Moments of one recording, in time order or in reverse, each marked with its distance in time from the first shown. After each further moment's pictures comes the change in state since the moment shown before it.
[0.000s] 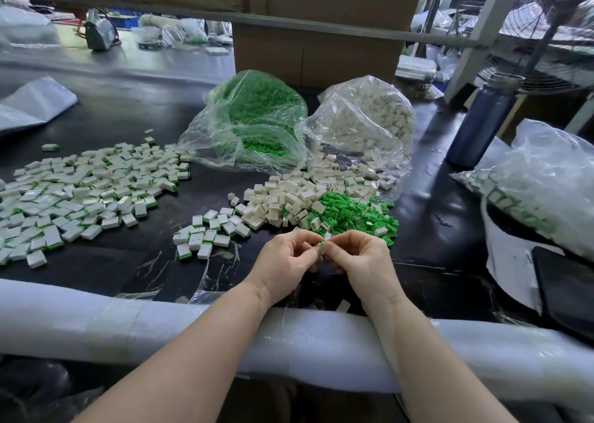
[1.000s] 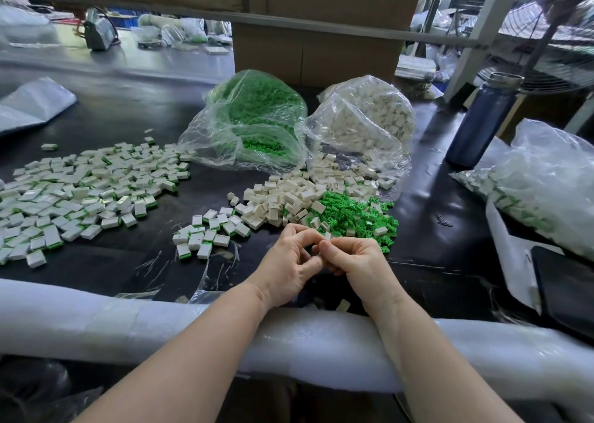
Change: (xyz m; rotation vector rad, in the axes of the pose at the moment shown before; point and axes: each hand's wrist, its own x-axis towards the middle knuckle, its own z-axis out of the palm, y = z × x) left_hand -0.001 0.003 0.000 0.075 -0.104 0.096; right_hand -0.005 -0.010 0.001 0.104 -0.197 0.043
